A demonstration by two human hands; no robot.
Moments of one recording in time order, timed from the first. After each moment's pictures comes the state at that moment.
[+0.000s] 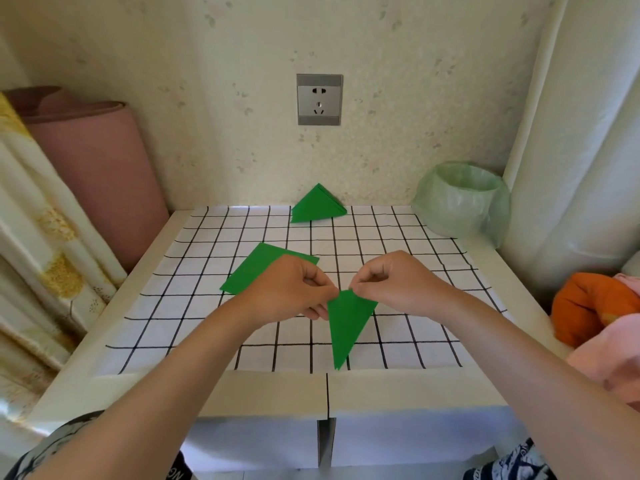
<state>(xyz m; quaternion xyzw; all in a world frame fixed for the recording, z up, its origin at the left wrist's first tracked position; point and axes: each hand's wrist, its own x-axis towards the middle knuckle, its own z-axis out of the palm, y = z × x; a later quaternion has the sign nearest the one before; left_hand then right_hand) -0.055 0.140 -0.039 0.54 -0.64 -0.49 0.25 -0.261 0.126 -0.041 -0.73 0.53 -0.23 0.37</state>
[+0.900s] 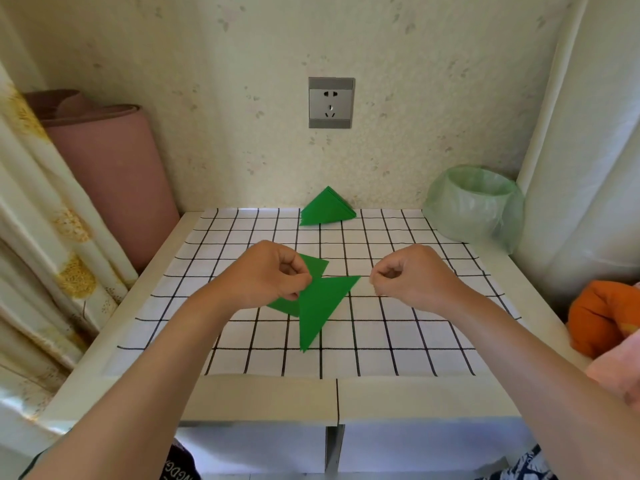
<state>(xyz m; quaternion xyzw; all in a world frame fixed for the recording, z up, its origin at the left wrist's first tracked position) -0.005 0.119 -0.032 0.56 -0.68 -0.40 0.27 -0.268 0.115 -0.041 -0.75 0.54 -0.26 0.27</state>
